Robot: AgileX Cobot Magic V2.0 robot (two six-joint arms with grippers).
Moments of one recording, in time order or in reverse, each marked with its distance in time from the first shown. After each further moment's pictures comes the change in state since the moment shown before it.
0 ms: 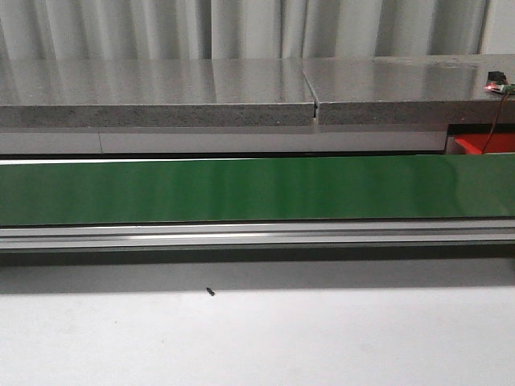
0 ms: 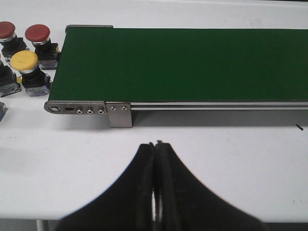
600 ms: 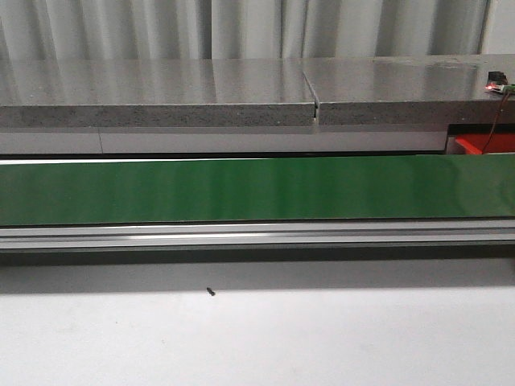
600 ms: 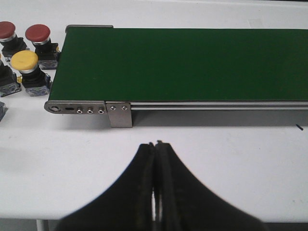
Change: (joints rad) left arm 0.000 0.000 0.000 0.000 0.000 0.000; right arm 0.246 -0.440 0.362 0.002 -0.099 -0.040
